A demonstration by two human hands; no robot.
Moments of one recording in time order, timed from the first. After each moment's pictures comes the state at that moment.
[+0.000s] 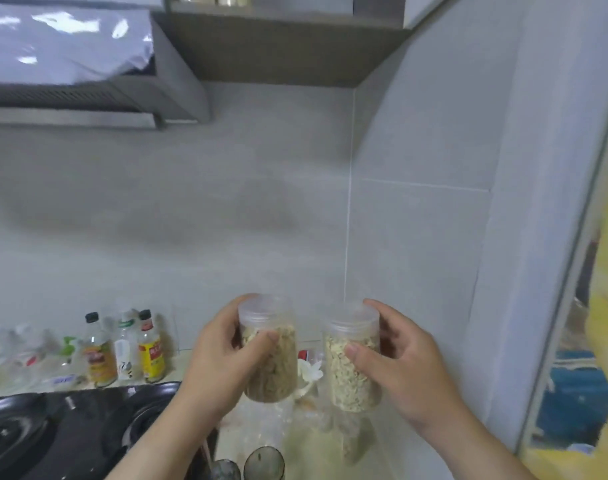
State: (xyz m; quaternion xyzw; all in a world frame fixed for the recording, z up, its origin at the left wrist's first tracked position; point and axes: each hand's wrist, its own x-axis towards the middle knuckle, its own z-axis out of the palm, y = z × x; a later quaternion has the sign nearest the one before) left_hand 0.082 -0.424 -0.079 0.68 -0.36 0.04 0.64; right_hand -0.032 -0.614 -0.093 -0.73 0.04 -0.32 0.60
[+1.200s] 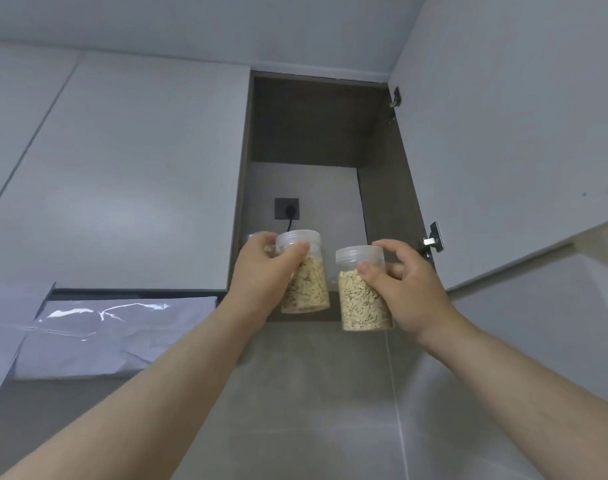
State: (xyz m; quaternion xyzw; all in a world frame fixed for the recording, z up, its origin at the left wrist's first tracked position) left_hand 0.233 -0.456 0.307 0.53 -0.44 0.29 0.66; right_hand 0.136 -0.630 0.281 -0.70 -0.13 -0.58 0.39
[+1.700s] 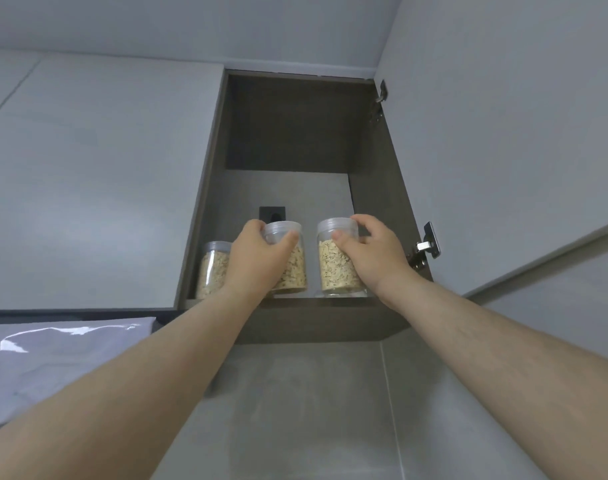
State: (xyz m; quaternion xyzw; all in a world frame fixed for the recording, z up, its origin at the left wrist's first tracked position) left_hand 0.292 -0.541 0.374 0.59 -0.37 0.45 0.56; right_hand 0.202 -0.695 0.369 -0.70 -0.11 -0.60 0.37
